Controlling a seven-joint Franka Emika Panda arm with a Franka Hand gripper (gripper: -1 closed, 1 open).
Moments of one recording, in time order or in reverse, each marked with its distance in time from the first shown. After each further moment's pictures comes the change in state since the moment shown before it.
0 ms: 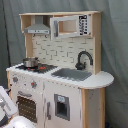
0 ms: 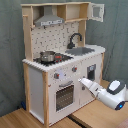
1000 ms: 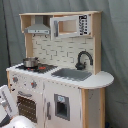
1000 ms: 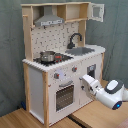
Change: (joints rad) arm -0.035 -0.006 0.011 0.007 -0.001 0.001 0.343
